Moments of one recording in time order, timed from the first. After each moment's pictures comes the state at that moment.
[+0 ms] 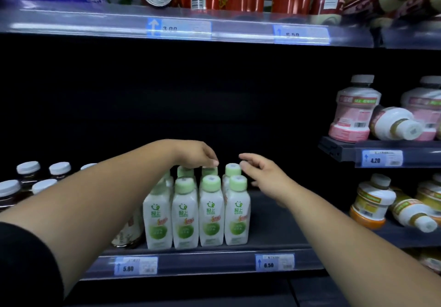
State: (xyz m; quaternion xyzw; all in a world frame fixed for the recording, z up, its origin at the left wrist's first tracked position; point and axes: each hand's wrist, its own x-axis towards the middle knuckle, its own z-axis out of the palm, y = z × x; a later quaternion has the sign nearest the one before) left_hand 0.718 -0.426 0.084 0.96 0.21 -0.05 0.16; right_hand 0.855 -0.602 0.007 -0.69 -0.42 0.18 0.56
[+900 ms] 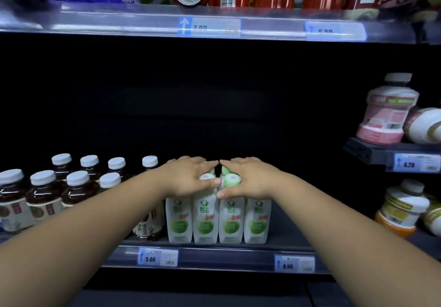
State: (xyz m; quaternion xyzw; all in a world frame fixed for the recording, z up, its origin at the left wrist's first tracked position) left_hand 0.640 -0.422 0.040 0.98 0.21 -0.02 0.03; right_hand 0.805 -0.562 0.036 -0.80 -0.60 0.06 0.05
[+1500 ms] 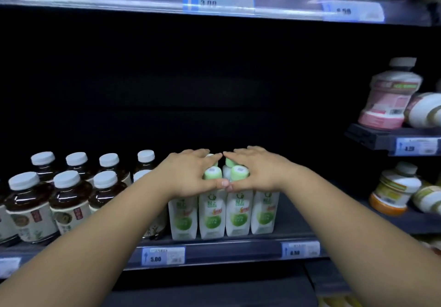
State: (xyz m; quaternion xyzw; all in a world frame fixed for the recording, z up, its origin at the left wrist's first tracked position) left_hand 0.635 -0.412 0.028 0.99 0.16 0.04 -0.03; right_hand 0.798 -0.562 0.039 -0.81 -0.58 0.03 0.02
